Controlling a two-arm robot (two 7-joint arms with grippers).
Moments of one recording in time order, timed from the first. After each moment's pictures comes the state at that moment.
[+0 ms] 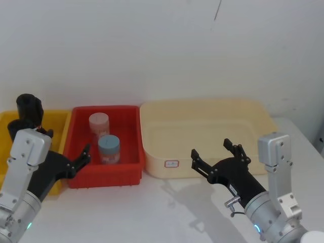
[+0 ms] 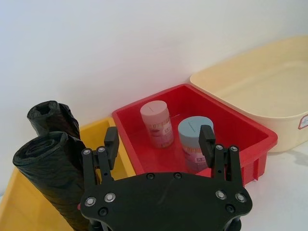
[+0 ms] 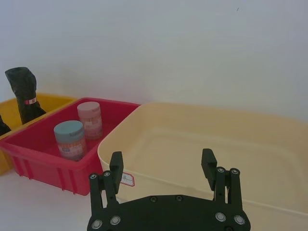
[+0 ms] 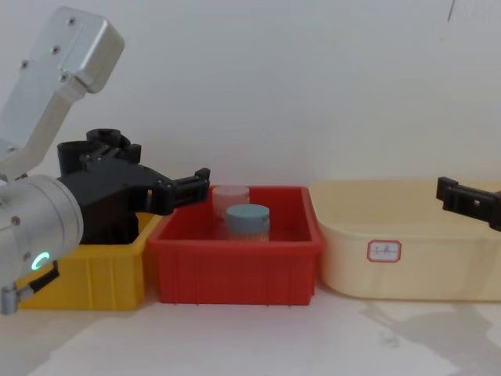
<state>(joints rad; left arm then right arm) -0.24 0.38 0.45 -1.63 -0.20 0.01 -0.01 -0.01 0.34 -0.23 -1.77 0.29 0.03 0.07</state>
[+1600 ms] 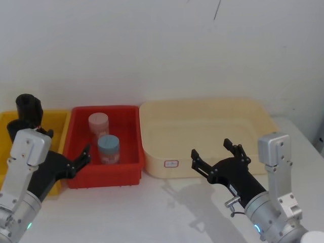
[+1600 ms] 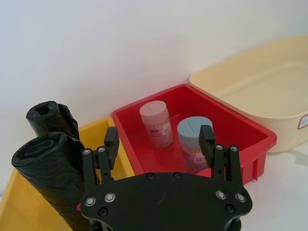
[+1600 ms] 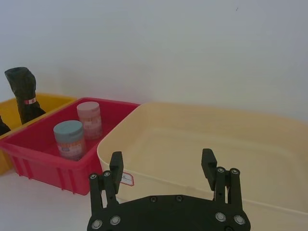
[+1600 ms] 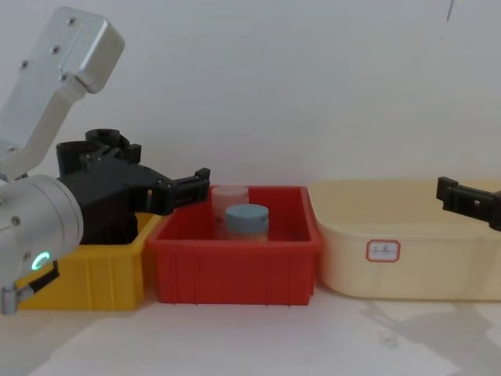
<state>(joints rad) -0.24 0.38 0.45 -1.63 -0.20 0.01 -0.01 -0.01 0.34 -0.23 -1.77 0.29 0.03 0.07</state>
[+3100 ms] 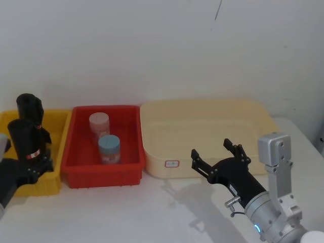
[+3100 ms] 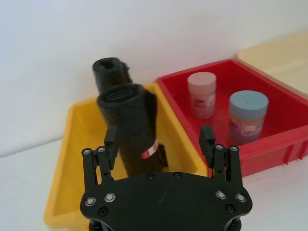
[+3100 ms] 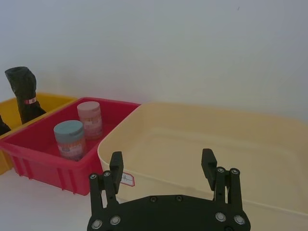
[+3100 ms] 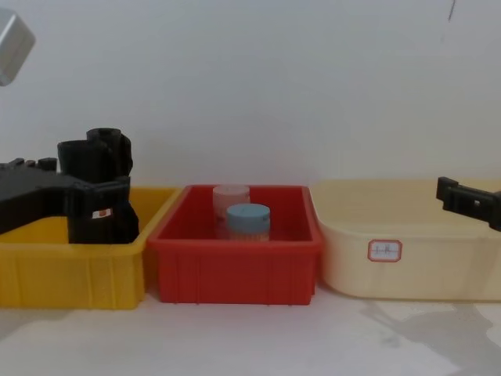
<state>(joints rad) -0.13 0.42 0.32 -1.74 -0.26 0.16 0.04 -0.01 0.34 -0.23 -1.77 0.29 0.03 0.07</state>
